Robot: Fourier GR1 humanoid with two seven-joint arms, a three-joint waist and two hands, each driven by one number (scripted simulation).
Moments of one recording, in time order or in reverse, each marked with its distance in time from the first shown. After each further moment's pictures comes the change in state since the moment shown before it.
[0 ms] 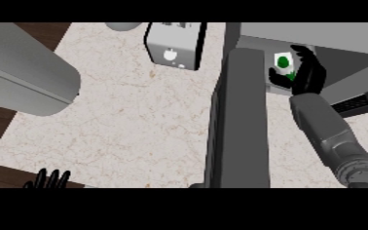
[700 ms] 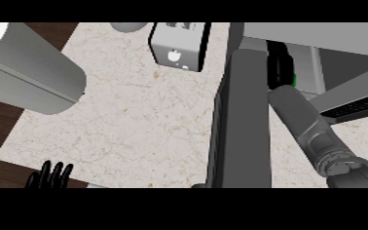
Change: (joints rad) left arm -0.054 0.003 0.015 0.040 -0.001 0.002 0.017; right arm -0.088 0.095 0.138 0.023 0.139 0.108 0.034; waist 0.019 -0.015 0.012
